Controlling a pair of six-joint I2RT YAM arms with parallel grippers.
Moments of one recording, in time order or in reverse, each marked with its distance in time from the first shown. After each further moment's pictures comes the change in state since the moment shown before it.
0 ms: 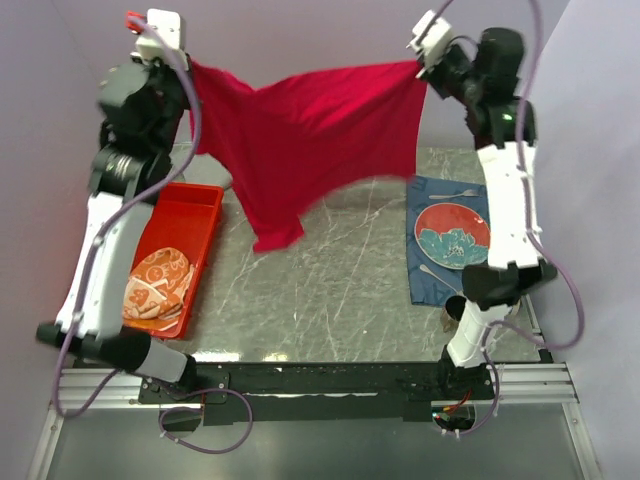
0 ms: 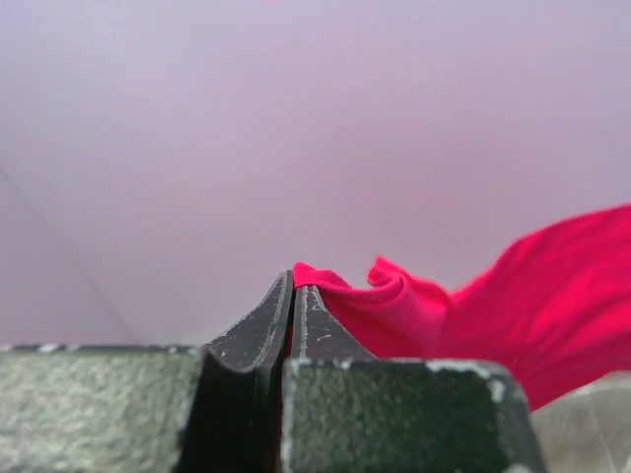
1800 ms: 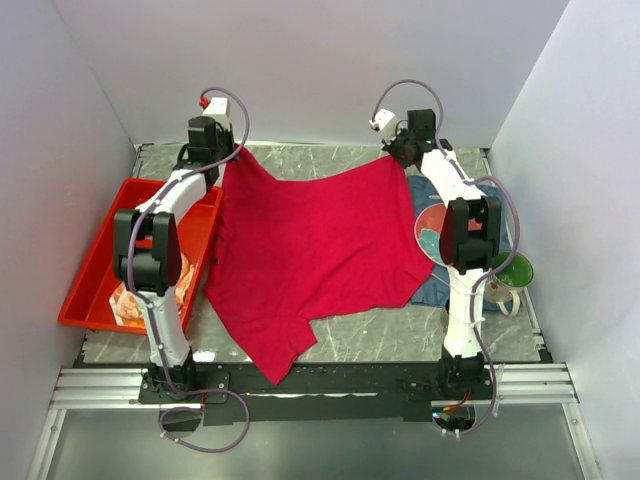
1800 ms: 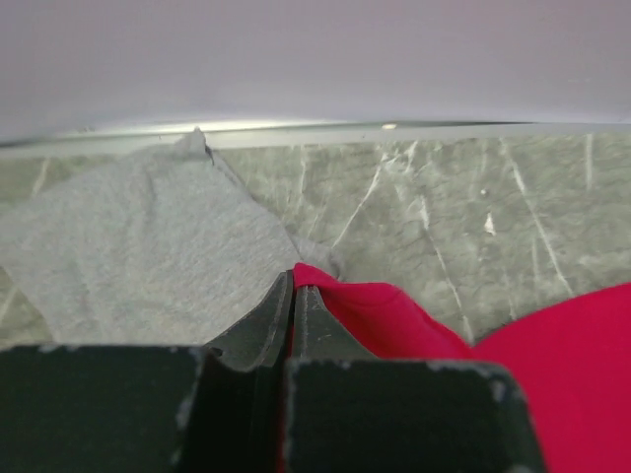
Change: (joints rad) left arm 0.167 0.547 -0.396 0.471 0.220 -0.197; right arm -0.010 0.401 -0.439 0.294 0.153 0.023
